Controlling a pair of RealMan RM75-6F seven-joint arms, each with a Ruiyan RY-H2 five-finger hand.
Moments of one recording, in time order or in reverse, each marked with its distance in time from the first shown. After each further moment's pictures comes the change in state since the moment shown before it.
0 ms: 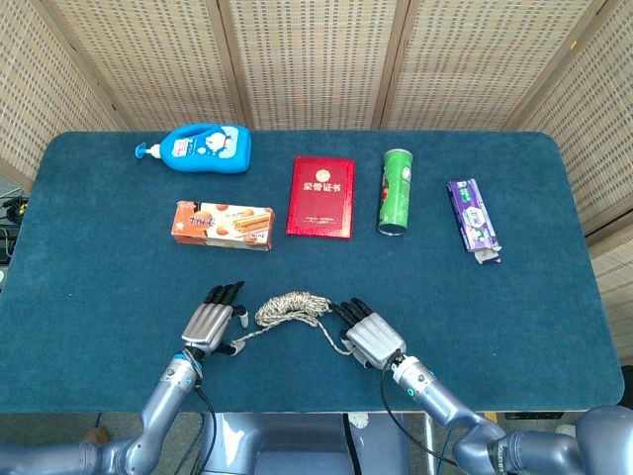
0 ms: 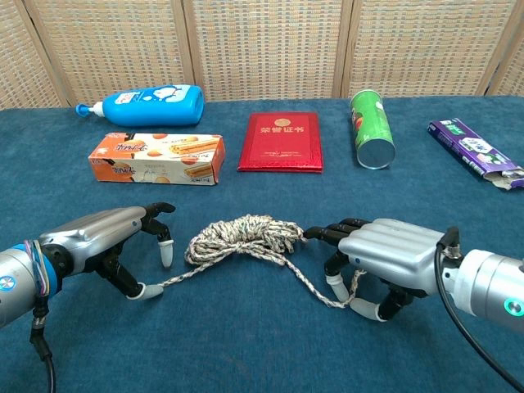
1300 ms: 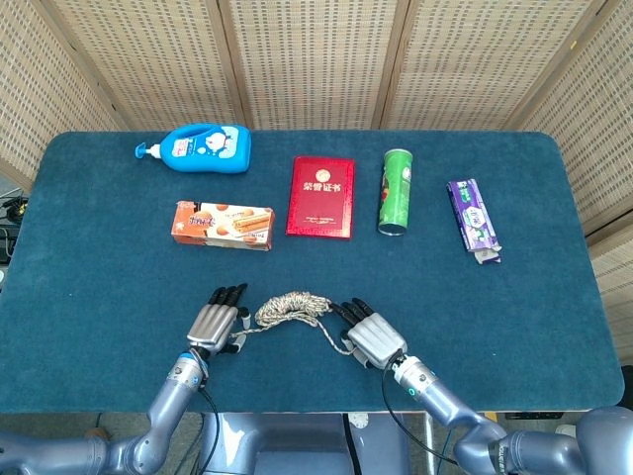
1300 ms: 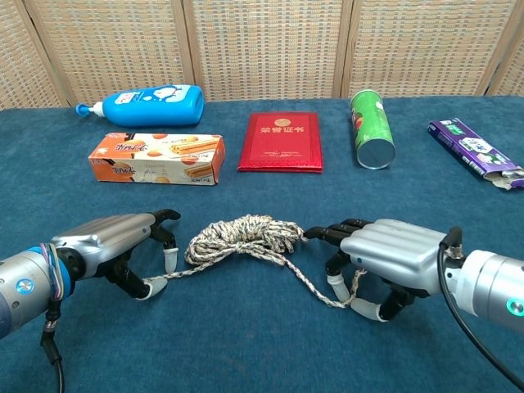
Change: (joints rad) left arm -0.052 -0.024 0.018 0.000 -0.097 0.016 0.093; right arm -0.006 0.001 -0.003 0.013 -0.008 0.002 0.025
